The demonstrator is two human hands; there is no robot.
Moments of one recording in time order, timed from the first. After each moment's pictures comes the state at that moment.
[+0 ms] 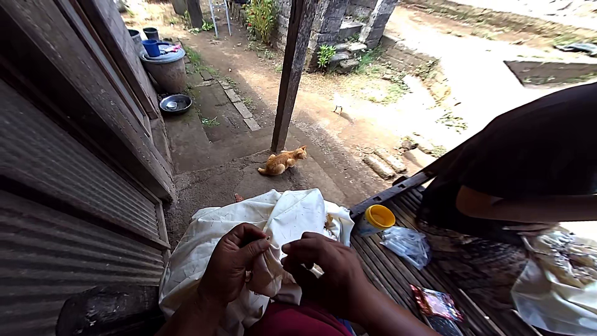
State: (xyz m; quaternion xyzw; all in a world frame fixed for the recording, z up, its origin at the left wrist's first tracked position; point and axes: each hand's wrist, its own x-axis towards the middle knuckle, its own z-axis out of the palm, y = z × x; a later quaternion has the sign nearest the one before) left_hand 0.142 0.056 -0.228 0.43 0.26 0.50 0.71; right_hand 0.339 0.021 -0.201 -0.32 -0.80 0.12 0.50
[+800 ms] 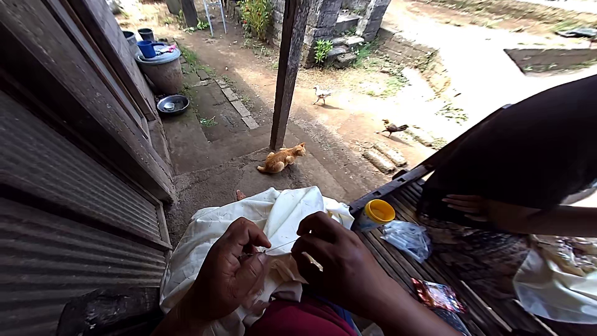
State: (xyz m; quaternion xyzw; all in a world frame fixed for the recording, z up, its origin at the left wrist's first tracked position) left_hand 0.125 0.059 -0.204 0.77 0.24 0.43 0.41; right_hand 0.353 0.017 -0.186 -0.44 -0.82 0.01 0.37
